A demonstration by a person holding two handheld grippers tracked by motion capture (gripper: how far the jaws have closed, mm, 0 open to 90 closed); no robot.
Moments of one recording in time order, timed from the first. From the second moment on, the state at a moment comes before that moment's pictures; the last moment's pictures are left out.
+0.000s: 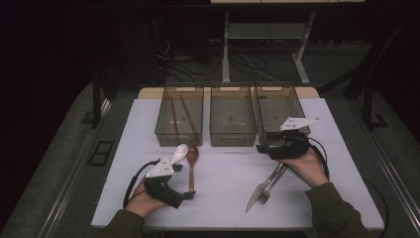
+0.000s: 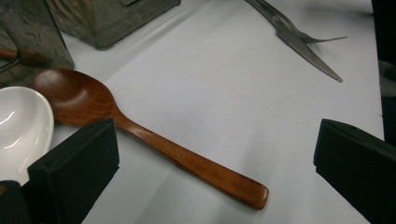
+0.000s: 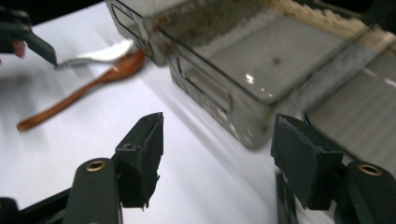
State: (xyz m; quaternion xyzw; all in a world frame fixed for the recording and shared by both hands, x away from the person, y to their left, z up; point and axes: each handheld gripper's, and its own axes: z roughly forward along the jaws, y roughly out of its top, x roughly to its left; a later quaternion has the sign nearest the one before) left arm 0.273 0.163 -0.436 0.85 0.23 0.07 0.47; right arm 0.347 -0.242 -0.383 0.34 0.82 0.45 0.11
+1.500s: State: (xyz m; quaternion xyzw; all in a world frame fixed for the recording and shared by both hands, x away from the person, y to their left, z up) left arm 0.271 0.164 -0.435 0.85 0.24 0.07 0.47; right arm 0.298 -0.361 -0.429 0.42 0.80 0.41 0.13
